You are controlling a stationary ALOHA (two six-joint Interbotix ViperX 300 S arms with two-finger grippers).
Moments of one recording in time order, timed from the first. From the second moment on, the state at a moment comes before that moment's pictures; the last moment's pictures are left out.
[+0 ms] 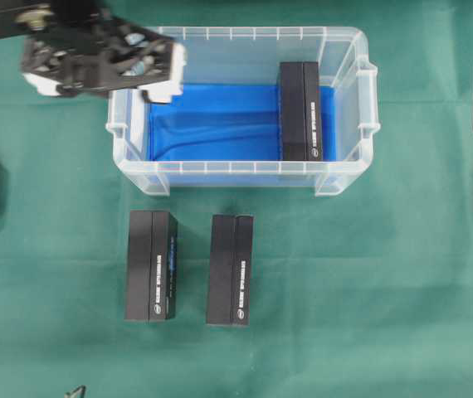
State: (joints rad) left arm 0.21 -0.10 0.09 0.04 1.36 -1.25; right arm 0.00 -0.72 0.64 -0.17 1.50 0.20
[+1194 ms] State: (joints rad) left arm 0.16 0.50 -0.65 0.04 1.45 -1.23; right arm 0.00 -0.72 0.65 -0.17 1.46 0.20
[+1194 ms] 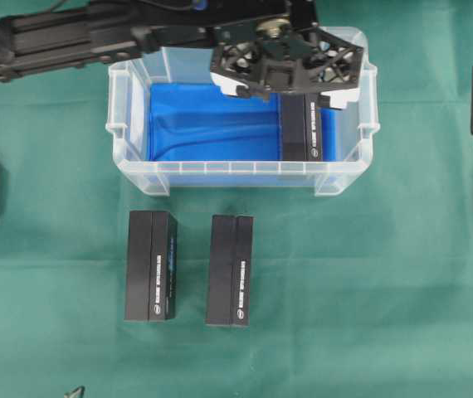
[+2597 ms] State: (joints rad) left arm 0.16 0.59 -0.79 0.04 1.49 -1.23; right arm 0.00 -0.72 0.65 -0.17 1.46 0.21
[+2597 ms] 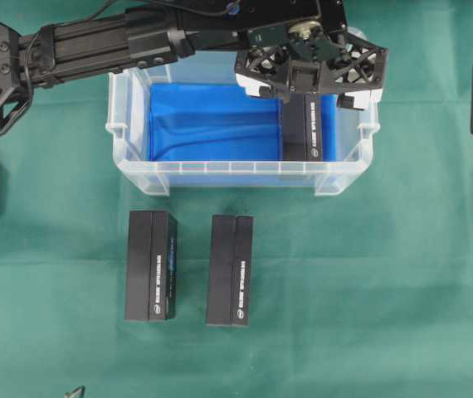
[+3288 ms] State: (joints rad) left arm 0.16 0.59 -0.78 0.04 1.51 -1.23; right arm 0.00 -0.72 0.65 -0.17 1.46 0.21
